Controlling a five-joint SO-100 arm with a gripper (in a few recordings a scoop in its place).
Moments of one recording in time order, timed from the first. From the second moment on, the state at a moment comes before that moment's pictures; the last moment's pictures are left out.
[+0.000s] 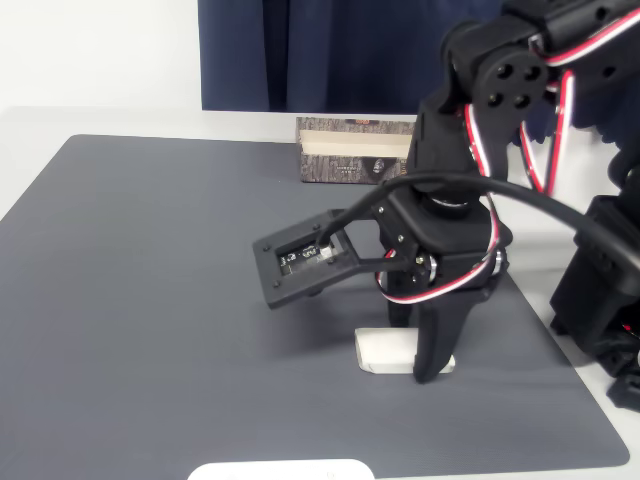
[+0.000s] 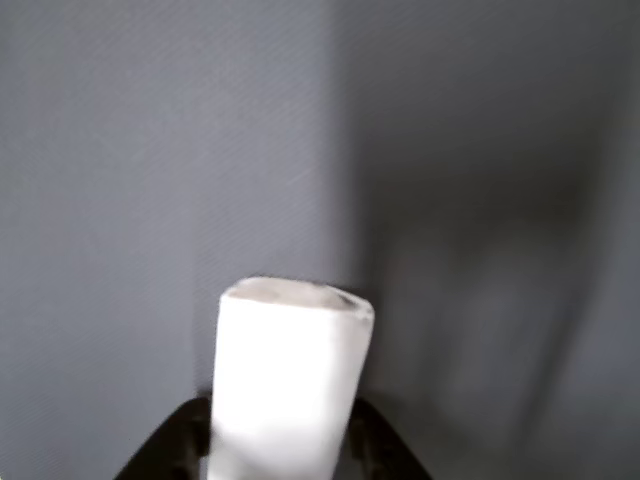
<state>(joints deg) 13.8 117.5 141.2 61.0 -14.2</state>
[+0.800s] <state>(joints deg) 13.6 122.0 141.6 63.5 -14.2</state>
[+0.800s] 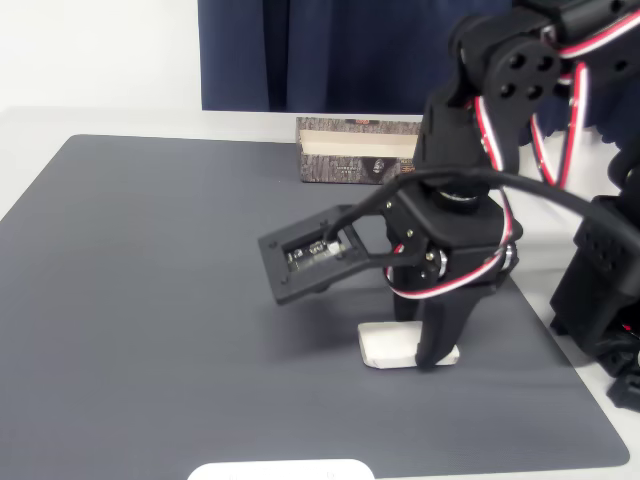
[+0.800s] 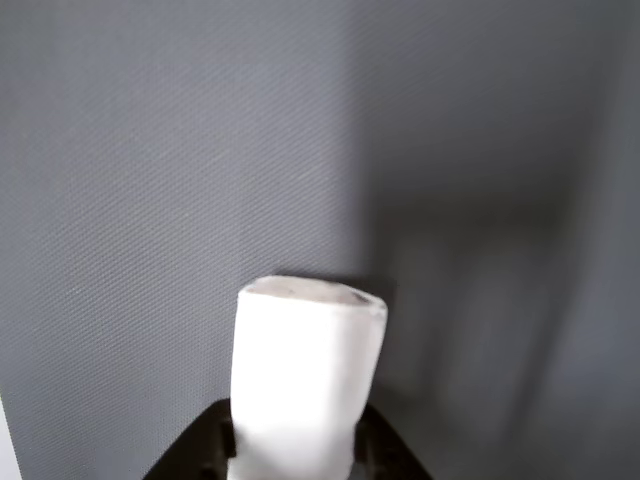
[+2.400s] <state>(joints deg) 74.1 80.7 69.3 81.3 -37.2</state>
